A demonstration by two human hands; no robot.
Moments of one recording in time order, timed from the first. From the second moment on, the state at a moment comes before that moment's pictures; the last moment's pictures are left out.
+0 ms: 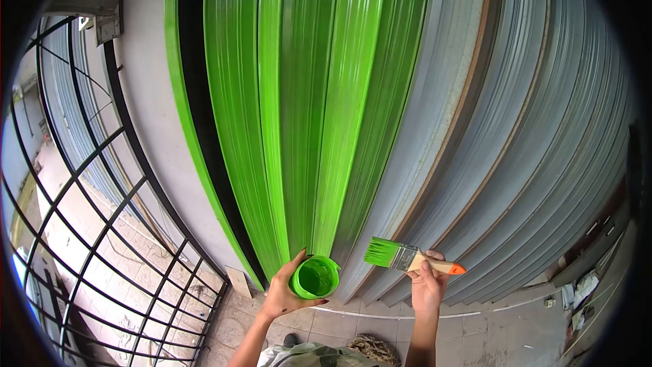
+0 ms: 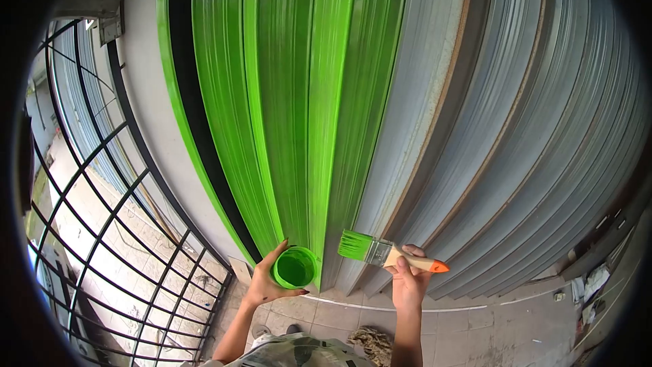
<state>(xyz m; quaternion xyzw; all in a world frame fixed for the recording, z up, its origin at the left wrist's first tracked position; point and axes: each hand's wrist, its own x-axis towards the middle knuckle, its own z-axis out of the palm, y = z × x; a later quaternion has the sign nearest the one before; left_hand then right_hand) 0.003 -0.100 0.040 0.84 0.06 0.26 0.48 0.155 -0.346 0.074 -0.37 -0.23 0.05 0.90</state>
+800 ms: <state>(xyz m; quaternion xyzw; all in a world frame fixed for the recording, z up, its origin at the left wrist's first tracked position) -0.038 -0.255 0.011 0.77 0.15 0.28 0.55 0.098 -0.500 0.106 -0.59 -0.69 -0.30 0.30</state>
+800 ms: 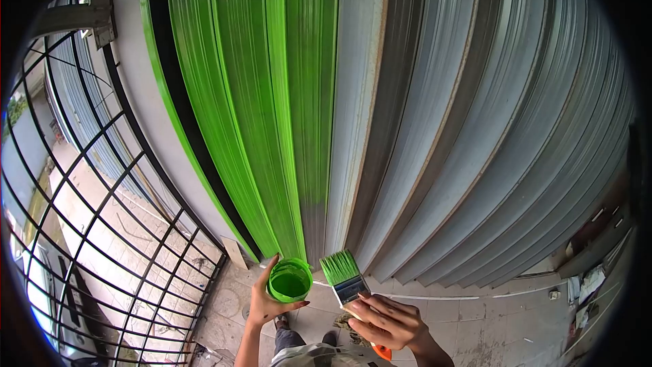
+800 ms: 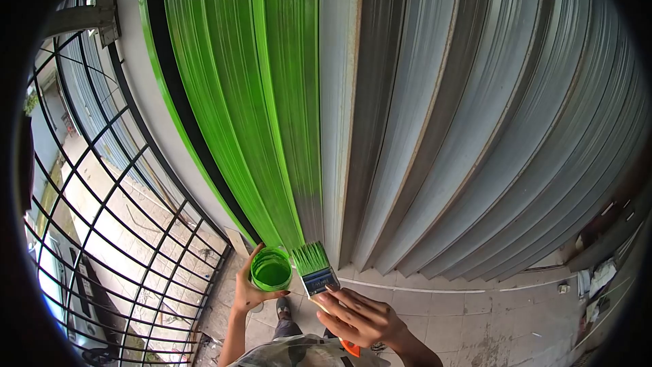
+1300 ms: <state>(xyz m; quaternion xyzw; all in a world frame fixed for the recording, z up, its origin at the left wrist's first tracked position) -0.037 -0.279 0.060 0.87 0.09 0.32 0.36 0.140 -0.518 0.084 -0.23 -0.15 0.26 0.93</state>
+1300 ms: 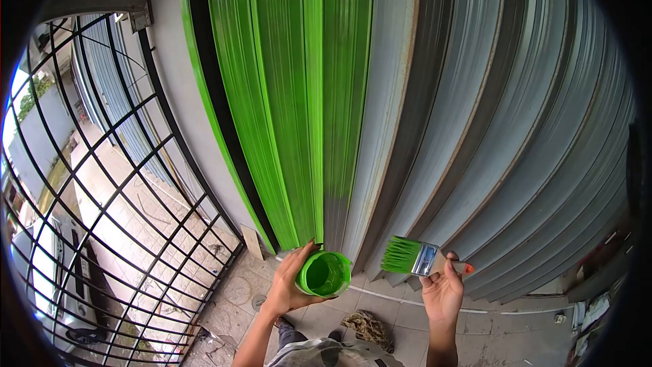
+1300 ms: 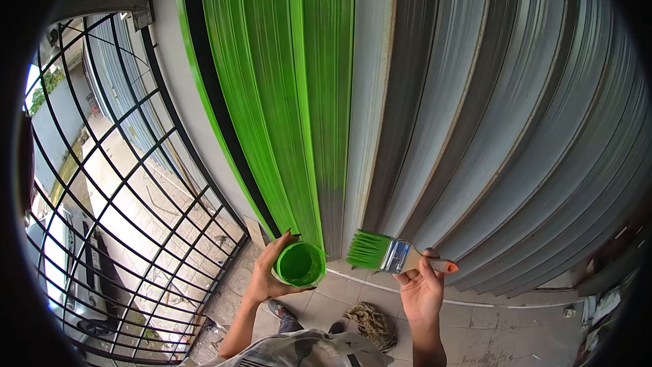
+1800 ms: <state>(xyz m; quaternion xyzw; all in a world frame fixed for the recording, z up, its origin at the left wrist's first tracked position) -0.031 -0.269 0.071 0.89 0.02 0.42 0.16 0.112 -0.506 0.129 -0.52 -0.71 -0.05 0.48</state>
